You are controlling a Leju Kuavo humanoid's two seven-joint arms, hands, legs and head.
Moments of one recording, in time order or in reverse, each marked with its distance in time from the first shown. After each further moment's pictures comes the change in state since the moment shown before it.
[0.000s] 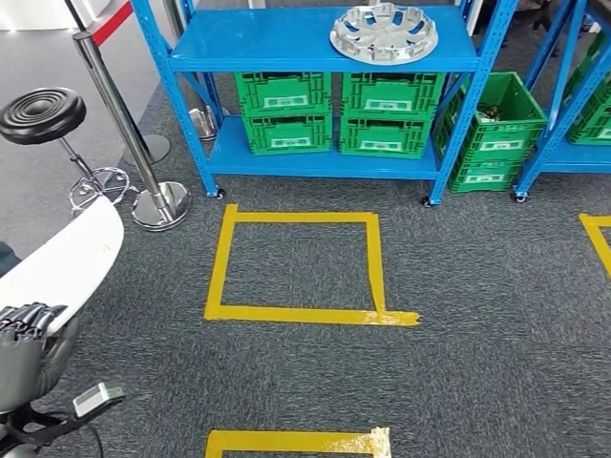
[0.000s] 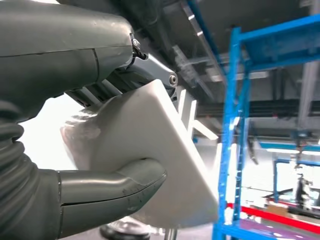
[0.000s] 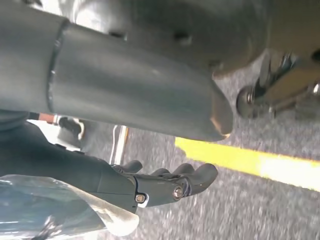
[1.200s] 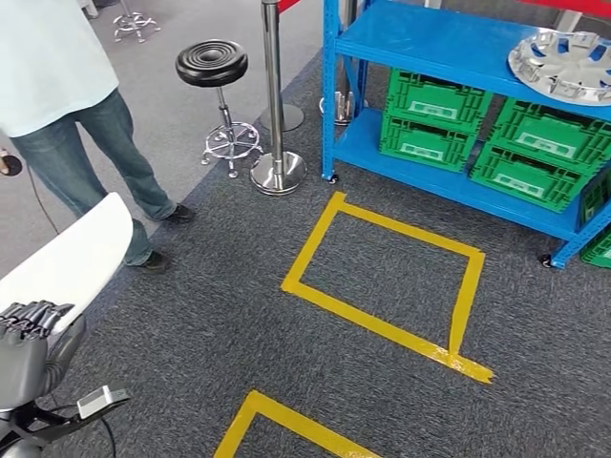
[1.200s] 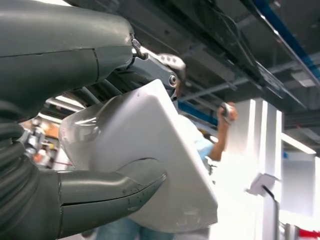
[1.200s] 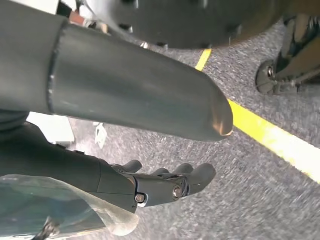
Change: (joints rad) left arm -0.046 -0.023 -0.008 0.024 0.012 0.001 -0.078; right arm 0.000 -0.010 0.050 0.000 0.013 -0.032 0.030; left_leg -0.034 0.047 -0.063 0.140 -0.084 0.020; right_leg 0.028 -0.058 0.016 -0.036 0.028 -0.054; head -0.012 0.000
